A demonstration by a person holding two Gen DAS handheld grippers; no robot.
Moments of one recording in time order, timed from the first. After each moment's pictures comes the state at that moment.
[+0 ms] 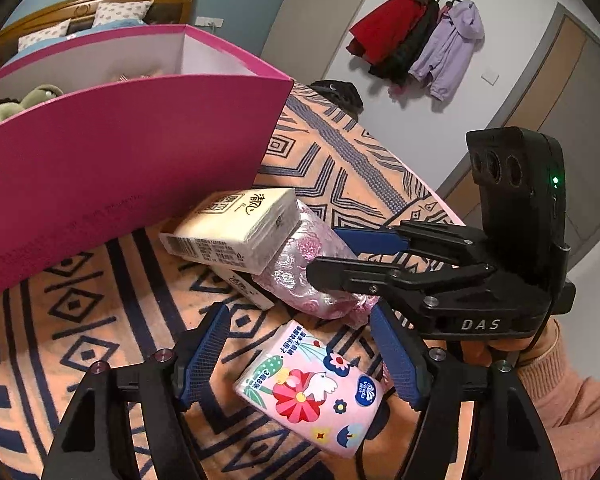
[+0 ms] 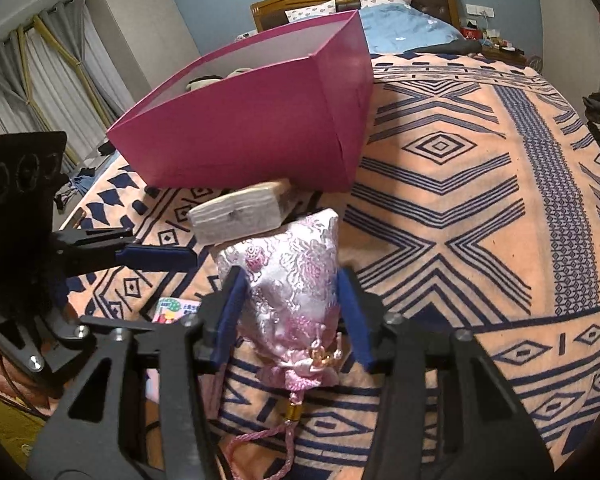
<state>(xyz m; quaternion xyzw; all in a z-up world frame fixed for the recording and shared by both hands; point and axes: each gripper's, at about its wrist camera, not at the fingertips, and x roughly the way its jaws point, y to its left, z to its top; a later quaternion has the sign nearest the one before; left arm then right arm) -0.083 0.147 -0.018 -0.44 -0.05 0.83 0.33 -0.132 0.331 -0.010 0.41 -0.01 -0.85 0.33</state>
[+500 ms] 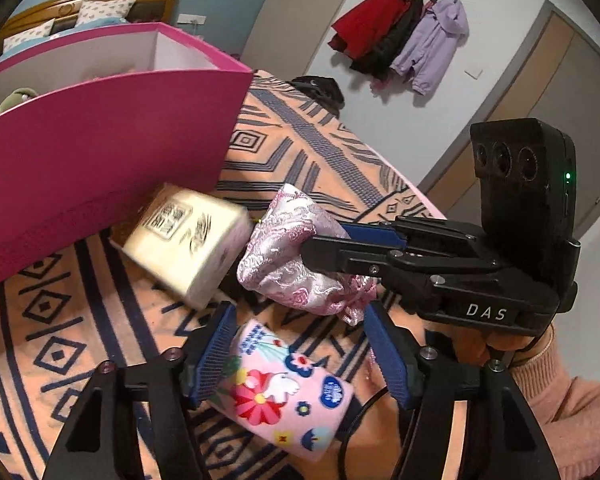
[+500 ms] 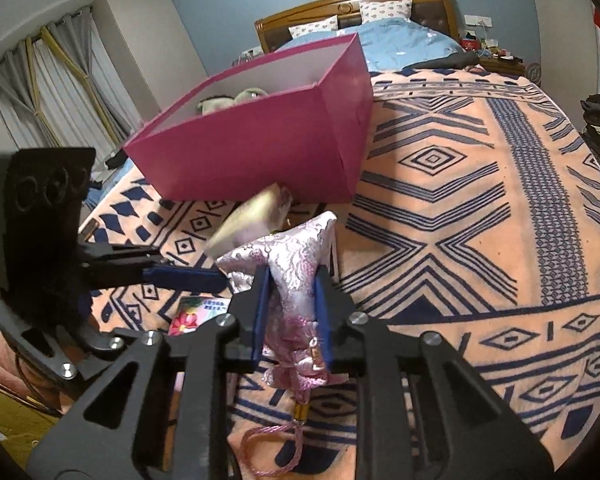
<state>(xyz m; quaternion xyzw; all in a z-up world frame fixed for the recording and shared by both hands) -0.078 0.167 -0.016 -0.44 -0.05 0.82 0.37 -0.113 0.346 0.006 0.38 -0.04 -0.86 0.34</state>
